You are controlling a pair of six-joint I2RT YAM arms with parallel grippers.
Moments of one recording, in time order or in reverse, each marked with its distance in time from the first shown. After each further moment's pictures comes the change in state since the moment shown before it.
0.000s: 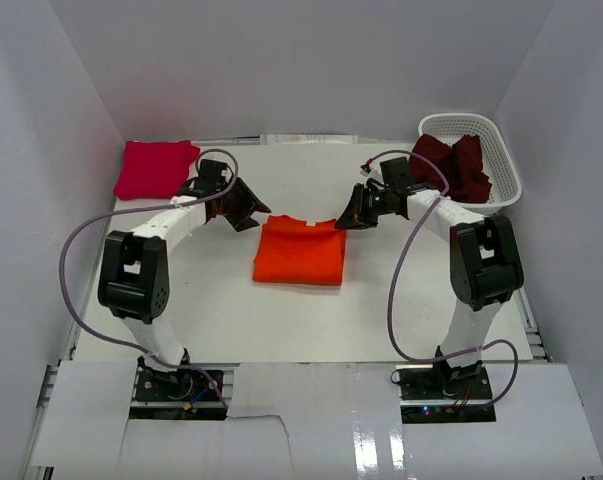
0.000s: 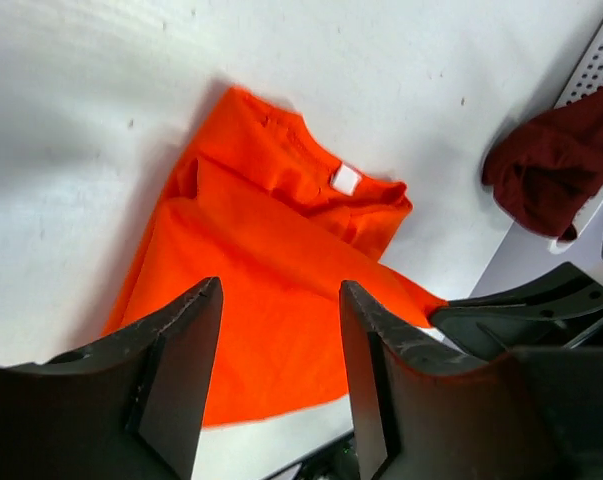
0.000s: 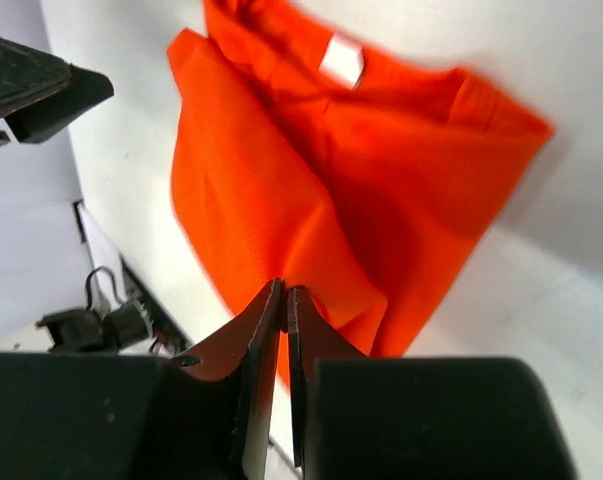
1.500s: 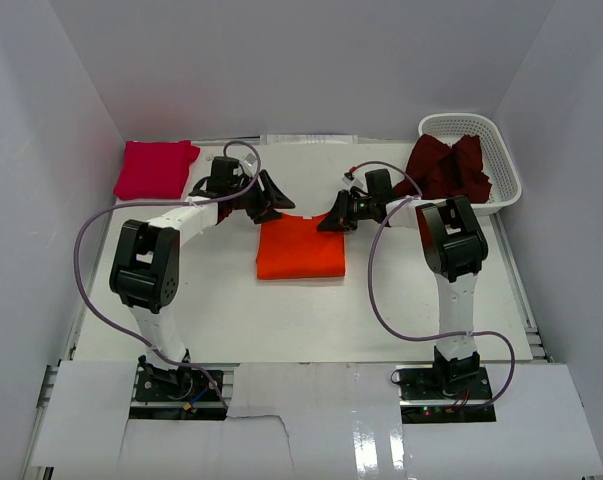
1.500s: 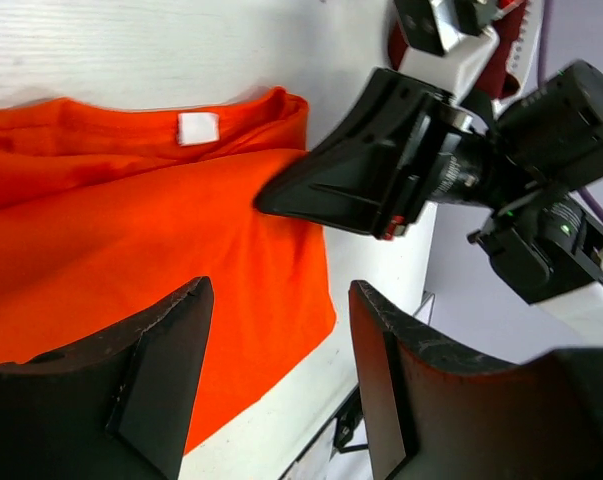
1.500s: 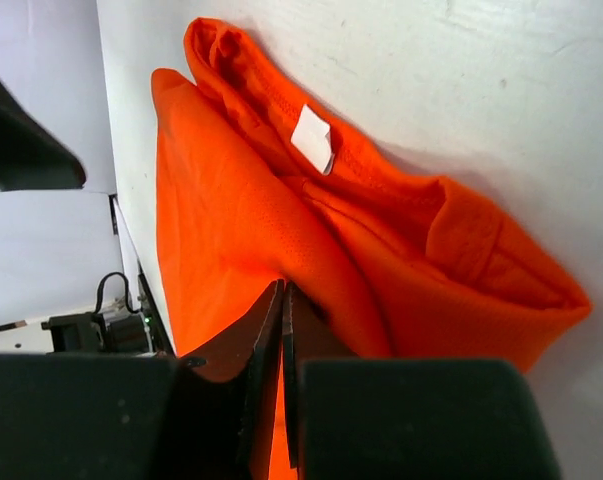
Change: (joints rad) left arm -0.047 0.140 0.025 0.303 0.281 0.123; right arm 0.019 0.358 0.064 0.448 -0.173 0.109
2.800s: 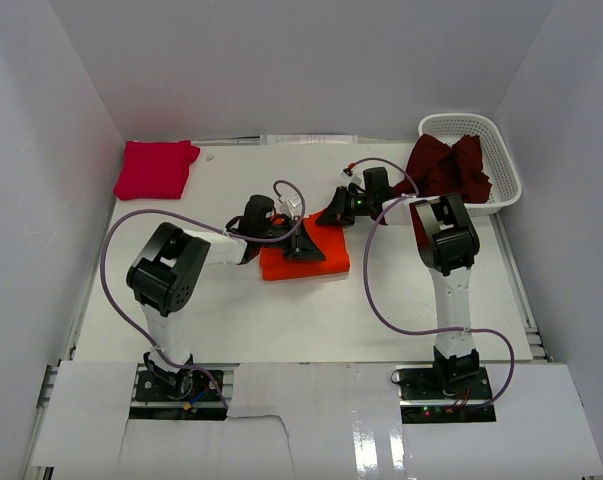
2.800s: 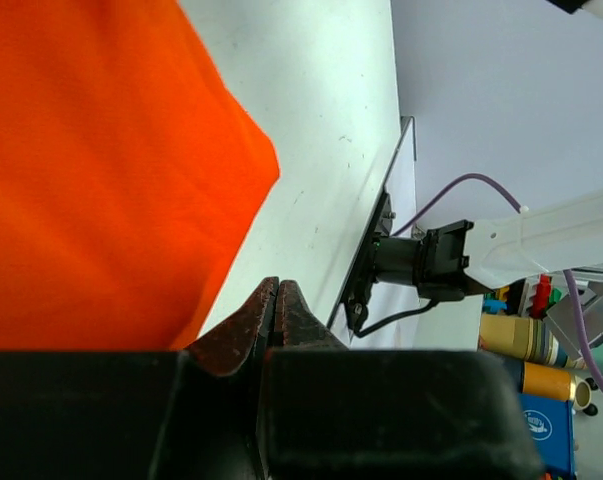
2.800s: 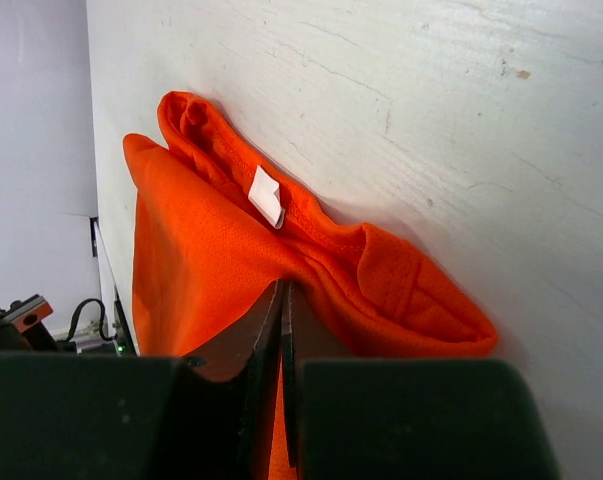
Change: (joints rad) left arm -0.227 0.034 -0.294 0.463 0.257 -0.009; right arm -0.005 0.102 0.078 0.085 0.025 -0.011
